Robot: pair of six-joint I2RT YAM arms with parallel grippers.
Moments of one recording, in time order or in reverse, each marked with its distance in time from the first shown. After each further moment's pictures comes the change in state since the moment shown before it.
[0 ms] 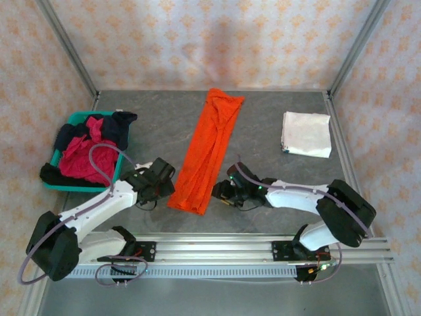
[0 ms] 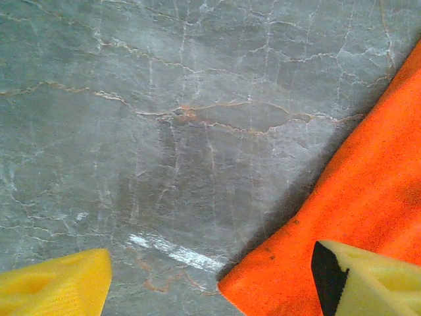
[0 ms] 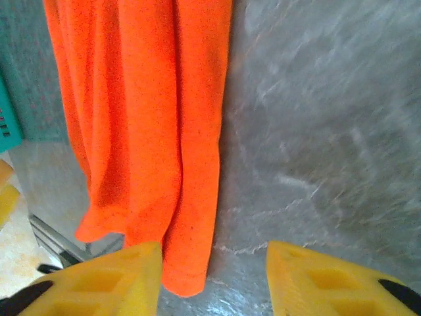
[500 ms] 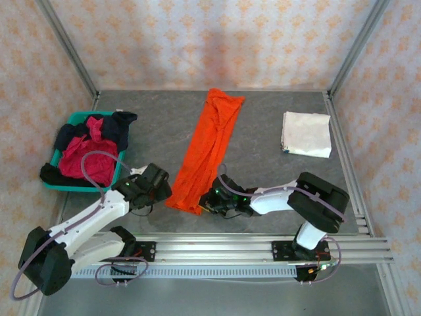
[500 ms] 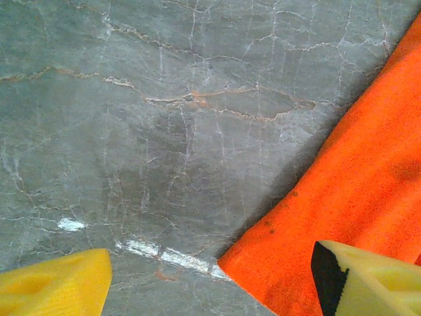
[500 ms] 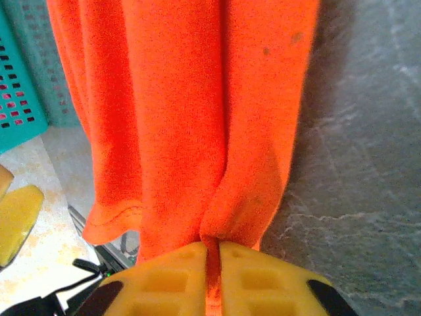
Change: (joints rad) left arm 0.006 -0.138 -0.092 0.021 0.034 0.010; right arm 0.144 0.208 0.001 0.323 0.028 0.209
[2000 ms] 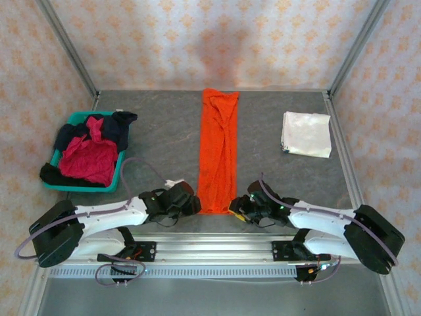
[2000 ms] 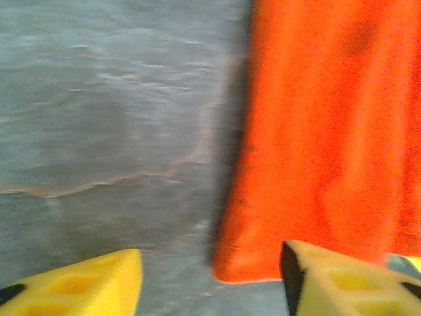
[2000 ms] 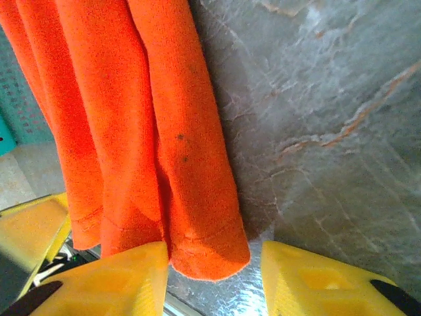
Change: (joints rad) left arm -0.385 0.201 -0.093 0.499 0.156 -0.152; right arm -0.186 -0.517 -0.326 -0.300 -0.069 -0.068
